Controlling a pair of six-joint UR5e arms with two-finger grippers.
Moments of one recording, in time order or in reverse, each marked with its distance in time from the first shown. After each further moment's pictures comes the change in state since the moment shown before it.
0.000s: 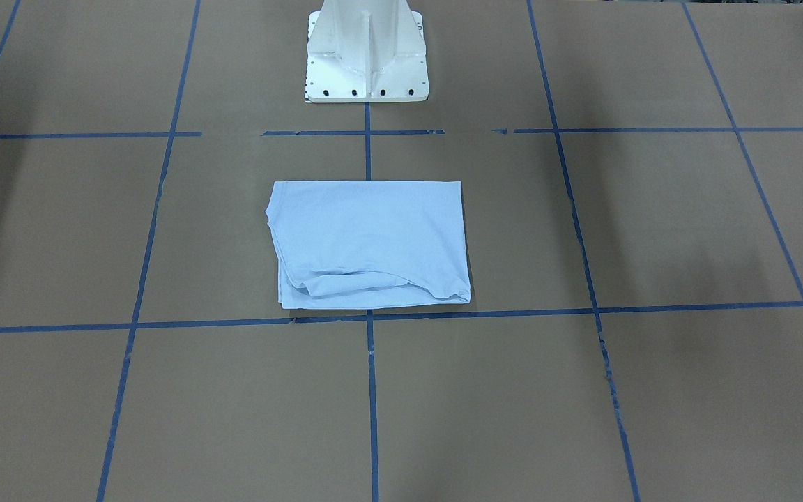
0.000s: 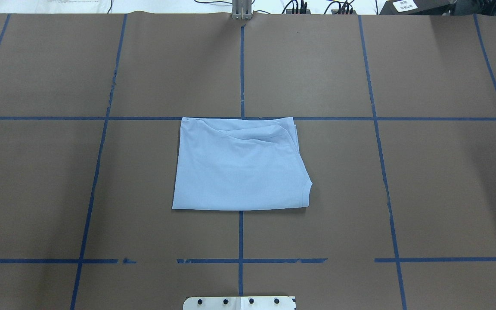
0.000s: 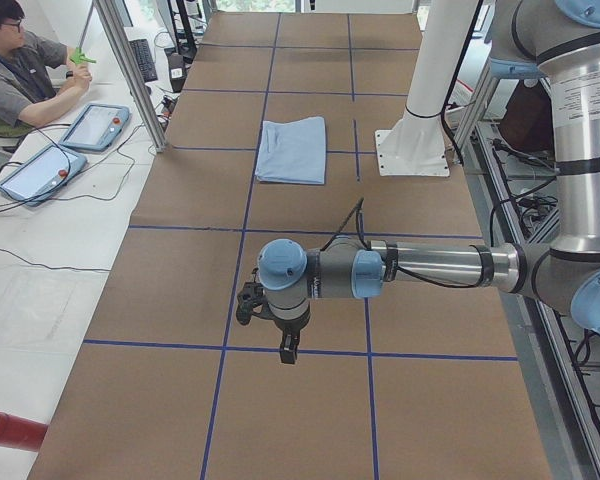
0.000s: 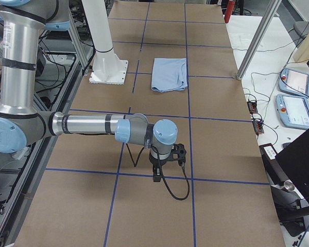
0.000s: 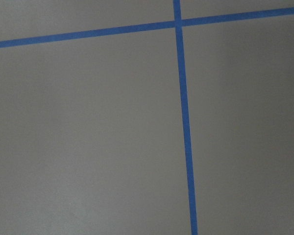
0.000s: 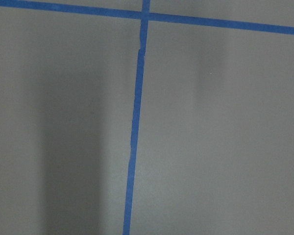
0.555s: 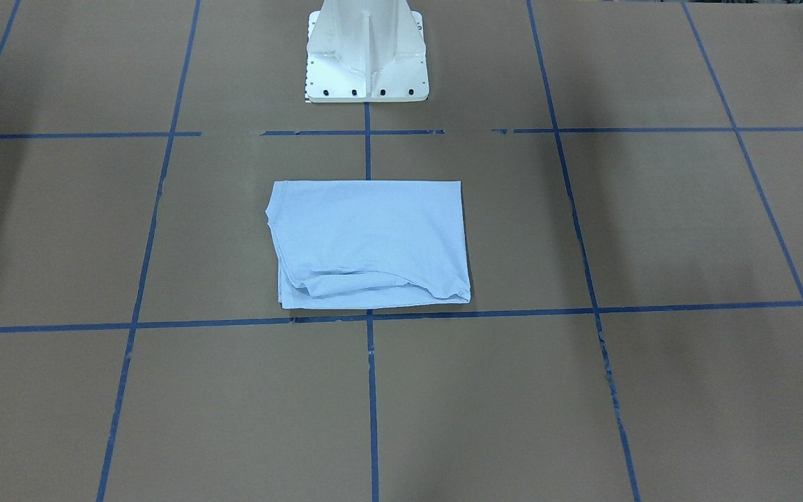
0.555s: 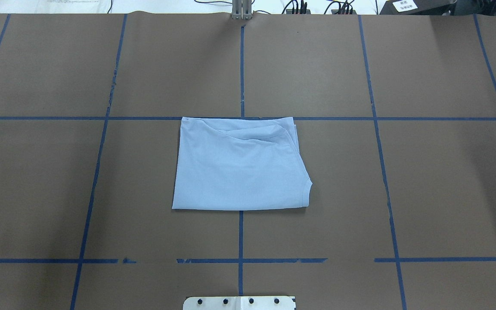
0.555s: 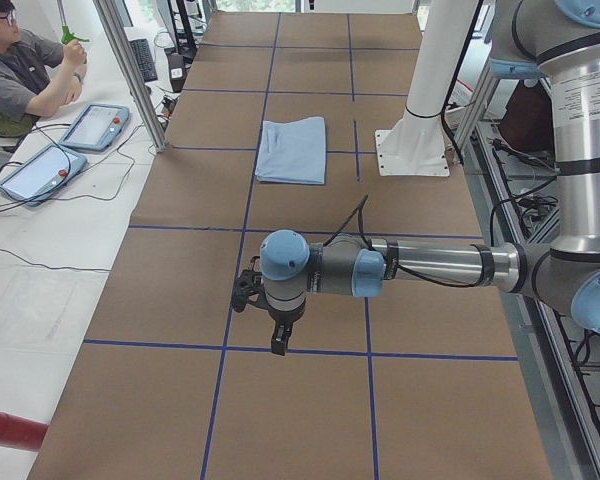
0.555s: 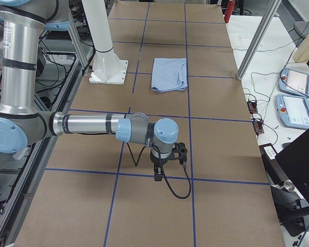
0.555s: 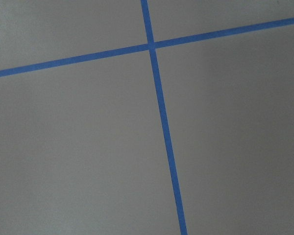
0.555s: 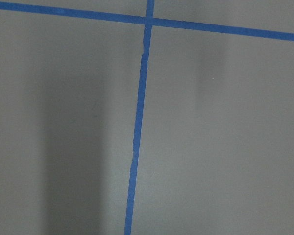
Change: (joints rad) left arm 0.000 -0.009 -0.014 -0.063 -0.005 -0.006; right arm -0.001 0.005 0.004 0.000 0.001 -0.008
